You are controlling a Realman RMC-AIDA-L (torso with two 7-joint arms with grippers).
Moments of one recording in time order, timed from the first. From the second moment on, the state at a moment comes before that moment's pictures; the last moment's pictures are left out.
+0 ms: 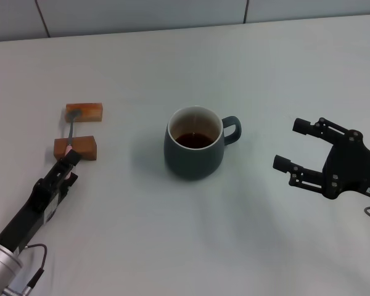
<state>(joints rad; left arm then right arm) -0.26 -2.08 0.33 -0.16 1.59 1.35 -1.46 0.15 2.08 -1.08 -0.67 -1.39 -1.50 0.94</state>
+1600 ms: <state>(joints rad) -0.28 -2.08 0.25 -0.21 1.59 1.30 -1.49 0.15 2.08 -1.08 -0.67 -1.41 -1.50 0.94</state>
